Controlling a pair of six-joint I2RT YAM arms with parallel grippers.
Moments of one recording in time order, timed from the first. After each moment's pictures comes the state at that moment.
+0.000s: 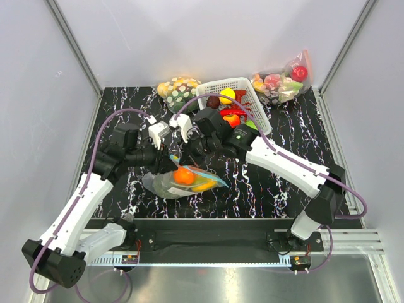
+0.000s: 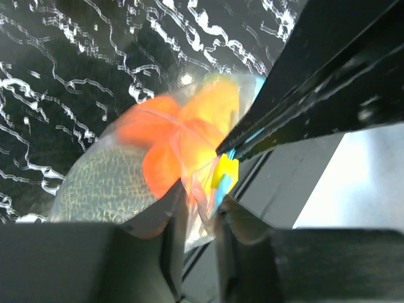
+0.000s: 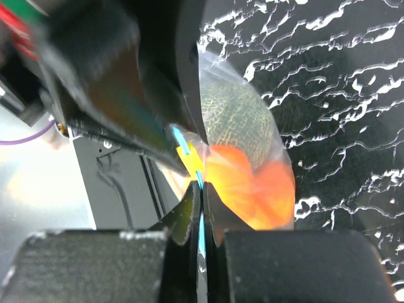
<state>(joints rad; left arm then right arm) -0.38 0.97 1.02 -0.76 0.65 -0.02 0.95 1.64 1.62 -0.62 -0.38 0.01</state>
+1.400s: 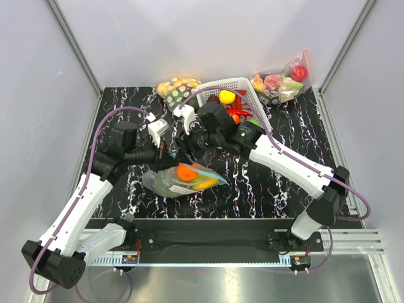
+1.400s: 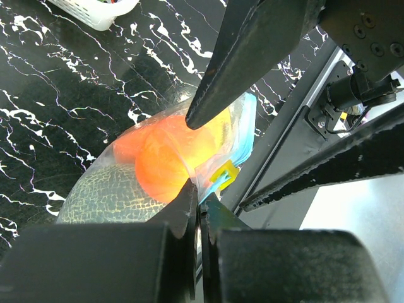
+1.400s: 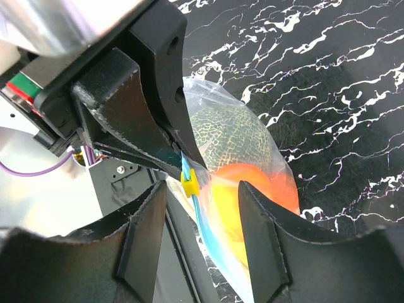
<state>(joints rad) -0.38 0.97 1.02 -0.69 0.68 -0.03 0.93 1.62 1.64 -0.59 -0.36 0.11</state>
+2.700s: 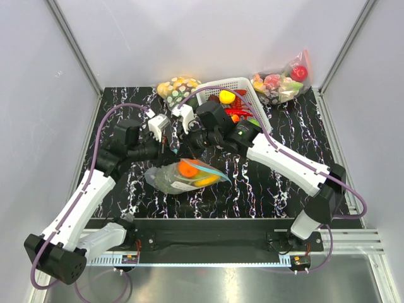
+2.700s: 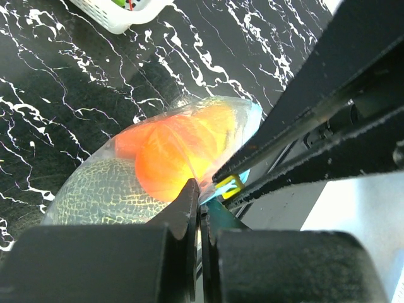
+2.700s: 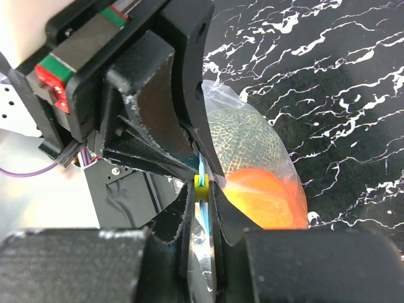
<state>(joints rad) -0.38 1.01 1.02 -0.62 0.62 -0.15 0.92 1.65 1.65 -0.57 -0.38 0.09</state>
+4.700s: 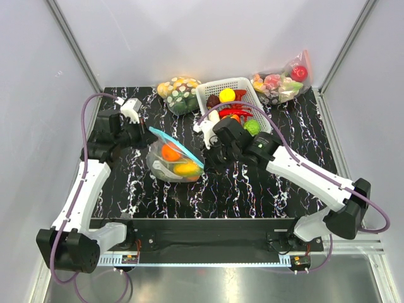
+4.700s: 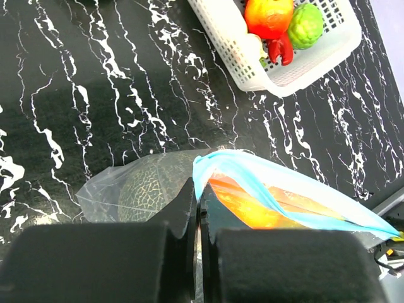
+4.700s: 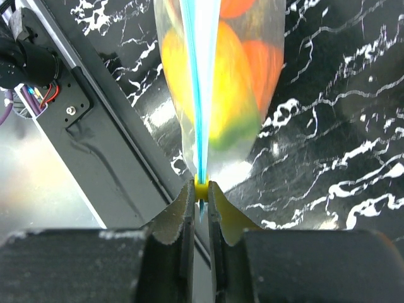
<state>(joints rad) -0.09 1.09 1.04 -0.52 0.47 -0.22 0.92 1.44 1.44 -0.78 -0.19 0.12</state>
